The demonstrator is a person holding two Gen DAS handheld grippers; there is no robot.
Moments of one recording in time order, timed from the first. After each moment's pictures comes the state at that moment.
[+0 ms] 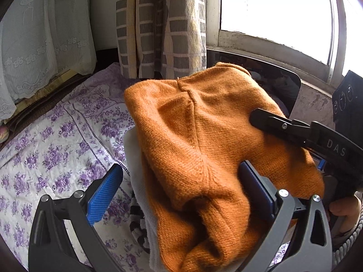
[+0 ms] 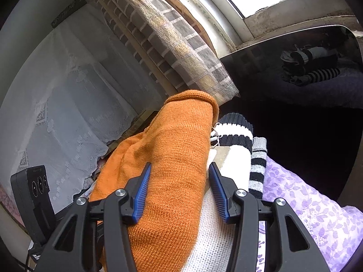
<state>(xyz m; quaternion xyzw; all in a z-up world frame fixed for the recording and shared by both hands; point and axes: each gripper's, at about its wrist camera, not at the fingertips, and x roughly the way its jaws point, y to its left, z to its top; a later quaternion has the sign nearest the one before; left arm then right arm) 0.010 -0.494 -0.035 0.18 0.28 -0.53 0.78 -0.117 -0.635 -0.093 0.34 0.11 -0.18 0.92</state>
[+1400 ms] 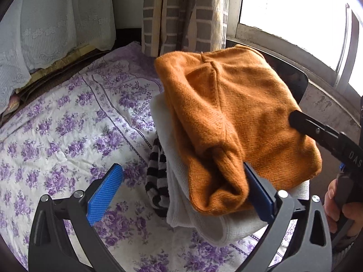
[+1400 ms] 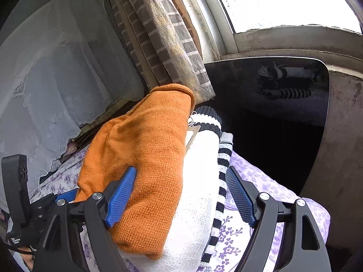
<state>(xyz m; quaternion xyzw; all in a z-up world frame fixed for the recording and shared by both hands) 0.018 -0.447 -0.036 0.17 0.34 -0.49 0.79 -0.141 -0.588 -0.064 0.25 0.17 -0.29 0.91</state>
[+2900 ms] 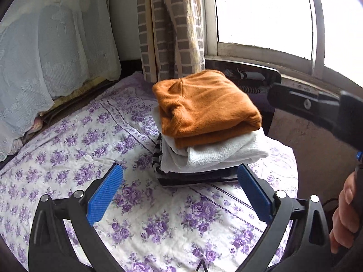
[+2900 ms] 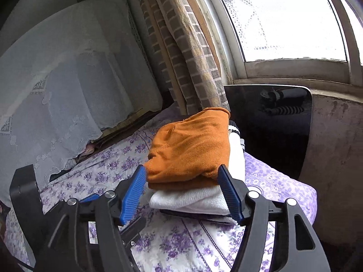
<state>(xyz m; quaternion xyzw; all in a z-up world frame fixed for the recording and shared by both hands) -0.079 -0.358 0.003 0.19 0.23 -0.49 0.82 -0.200 -0.453 -0.011 0.21 0.13 -0.30 0.92</state>
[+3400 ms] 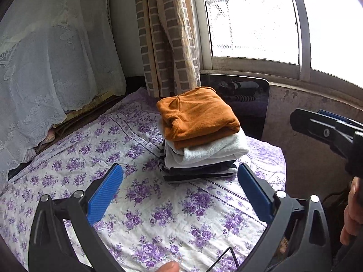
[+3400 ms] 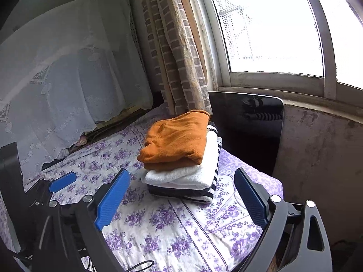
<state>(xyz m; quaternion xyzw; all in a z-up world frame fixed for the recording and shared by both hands) -0.122 -0.306 0.040 0.19 0.20 -0.49 0.83 -0.261 -0.406 0.011 0.18 0.15 -0.35 0.91</state>
